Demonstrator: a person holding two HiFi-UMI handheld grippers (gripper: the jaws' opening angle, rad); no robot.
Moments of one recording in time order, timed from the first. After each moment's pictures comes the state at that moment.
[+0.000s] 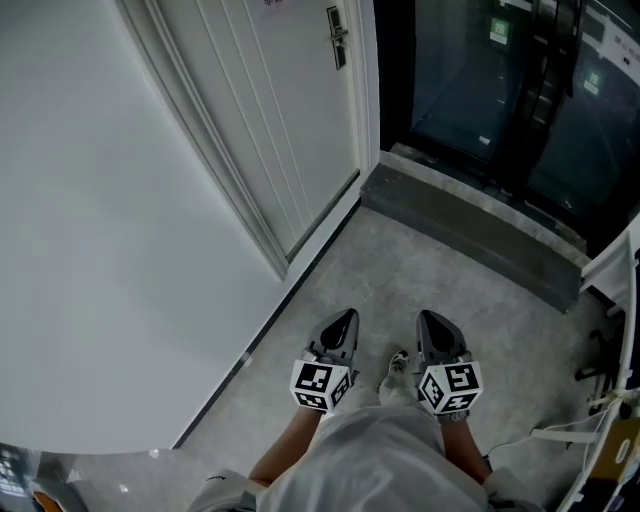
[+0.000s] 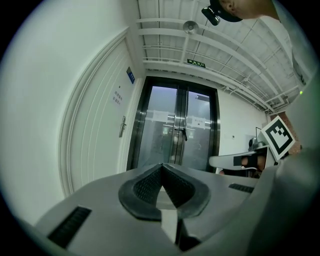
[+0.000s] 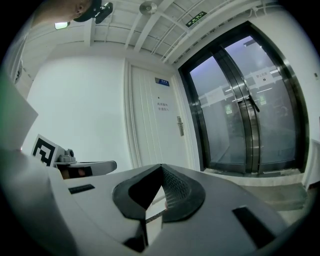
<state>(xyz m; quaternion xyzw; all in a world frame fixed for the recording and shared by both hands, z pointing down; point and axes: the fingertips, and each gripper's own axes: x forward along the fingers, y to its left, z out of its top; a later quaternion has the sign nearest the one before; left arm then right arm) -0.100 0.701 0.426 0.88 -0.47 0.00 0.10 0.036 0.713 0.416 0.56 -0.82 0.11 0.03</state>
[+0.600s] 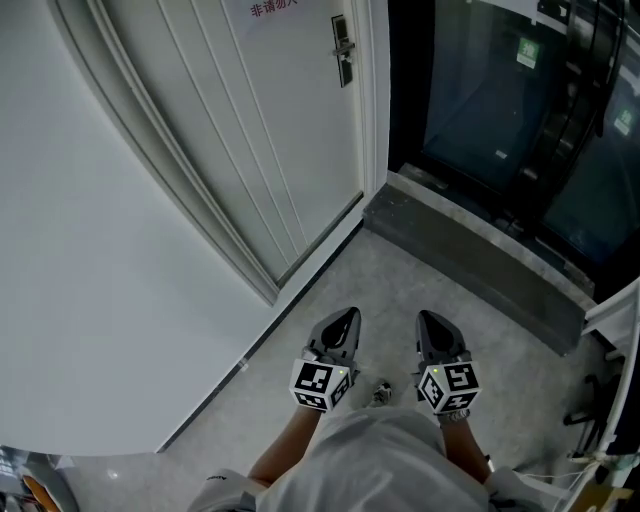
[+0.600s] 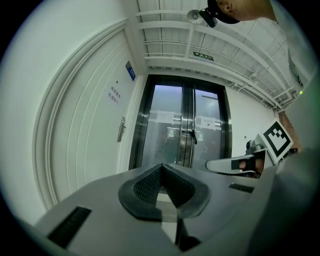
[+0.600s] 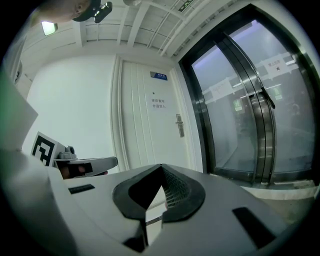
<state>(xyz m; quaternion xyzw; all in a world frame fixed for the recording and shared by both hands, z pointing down) -0.031 0.514 0.411 0.86 -0.50 -0.01 0.08 0.099 0.516 0.410 0.52 -0.84 0.11 0.04</state>
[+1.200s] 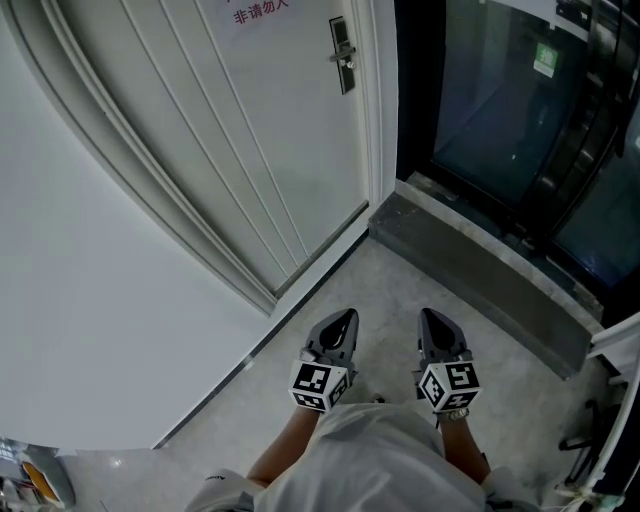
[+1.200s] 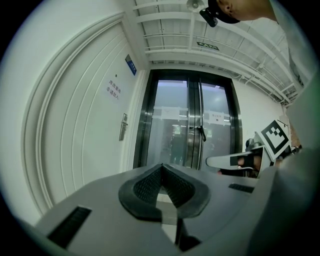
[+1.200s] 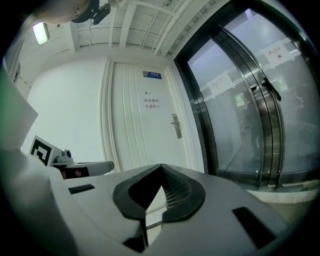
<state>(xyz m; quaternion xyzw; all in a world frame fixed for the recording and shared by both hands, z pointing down) 0.010 0.420 0.420 0.85 -0.53 0.01 0.08 0.150 0.408 0.419 0.51 -0.85 0.13 0.02</state>
